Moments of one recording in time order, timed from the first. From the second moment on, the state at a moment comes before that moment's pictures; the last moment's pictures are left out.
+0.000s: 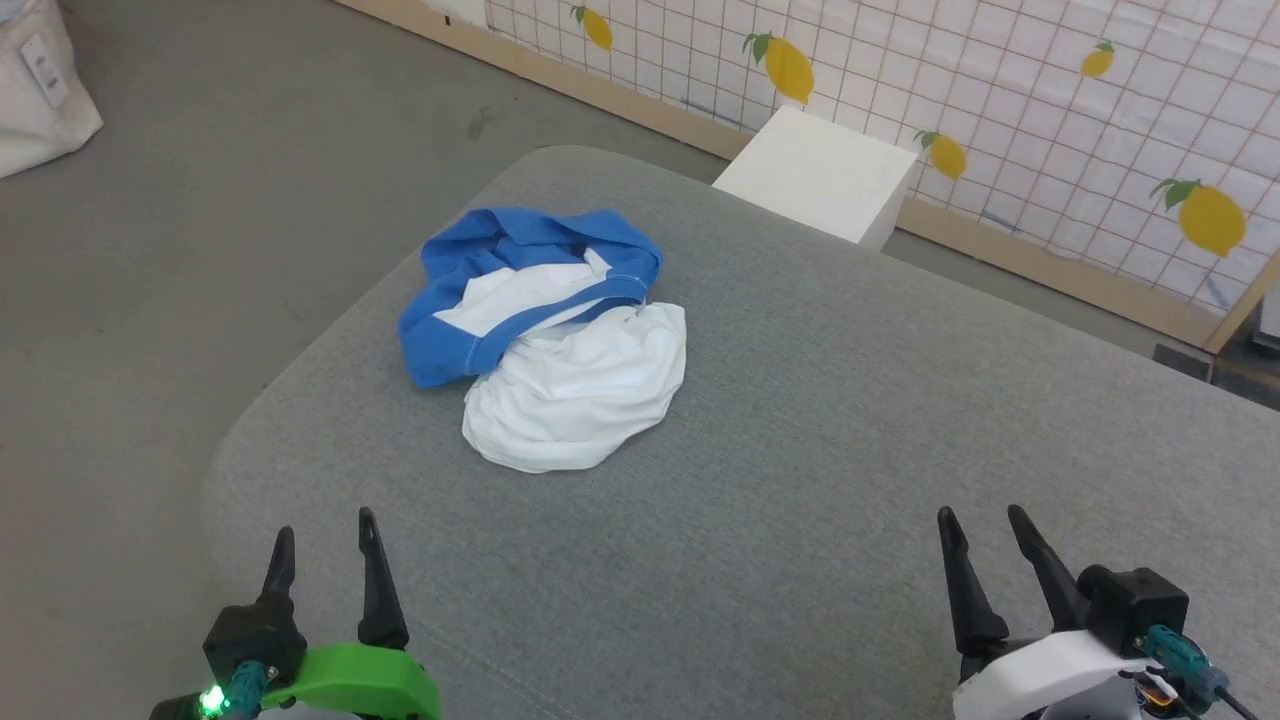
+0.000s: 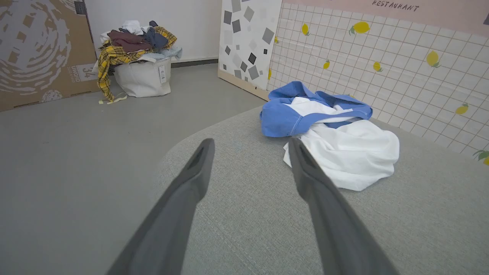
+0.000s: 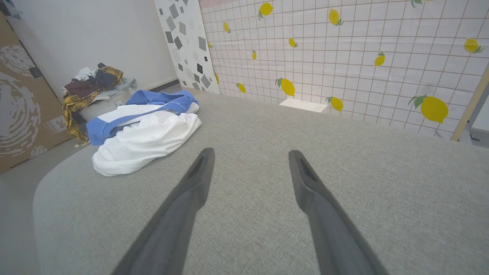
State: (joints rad) left arm 0.07 0.08 -0.04 0.08 -0.21 0.17 -0.23; right arm 0.02 -0.05 0.02 0.26 0.21 0.13 -0.23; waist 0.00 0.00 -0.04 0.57
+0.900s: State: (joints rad) left arm -0.73 0.42 0.00 0.42 -0.55 -0.05 0.59; right arm -0.07 -0.05 -0.14 0.09 0.05 0.13 -0.16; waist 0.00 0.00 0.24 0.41
